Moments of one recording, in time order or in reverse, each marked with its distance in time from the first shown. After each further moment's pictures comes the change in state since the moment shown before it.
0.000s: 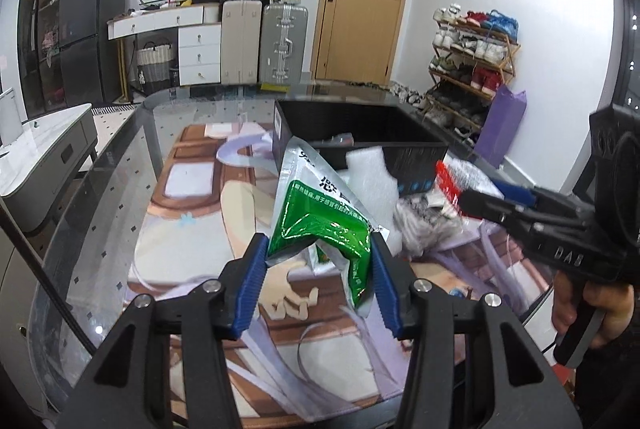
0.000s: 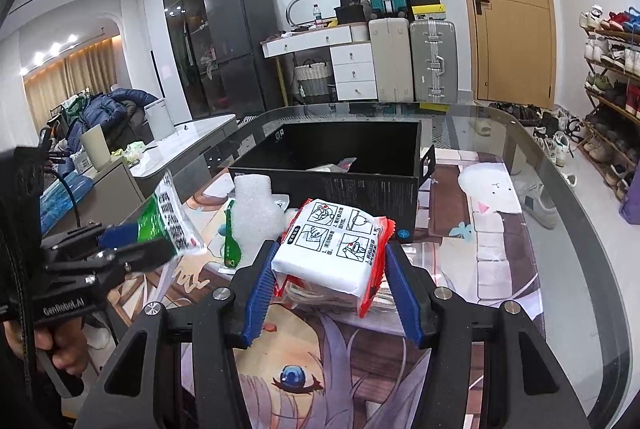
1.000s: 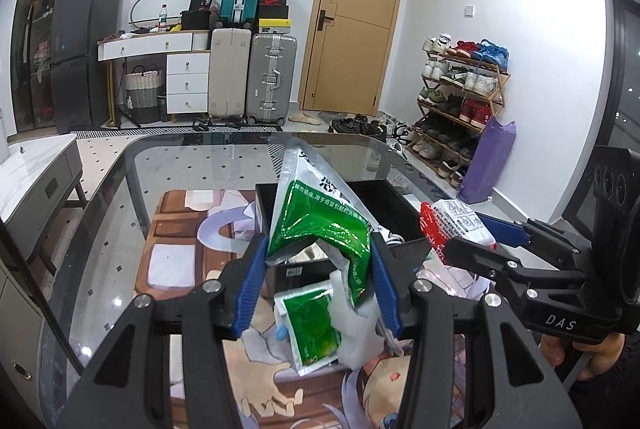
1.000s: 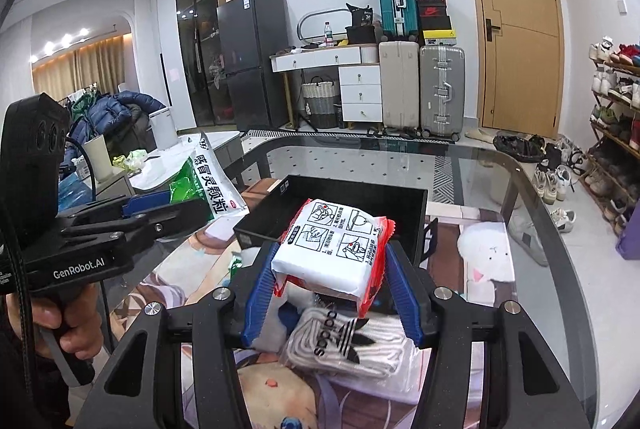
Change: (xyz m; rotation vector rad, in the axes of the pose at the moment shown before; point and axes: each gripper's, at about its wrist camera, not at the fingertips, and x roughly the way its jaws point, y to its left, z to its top) left arm 0.019 -0.005 0.067 -0.001 -0.089 -0.047; right arm -0.002 0.010 0.055 -0.071 -0.054 -0.004
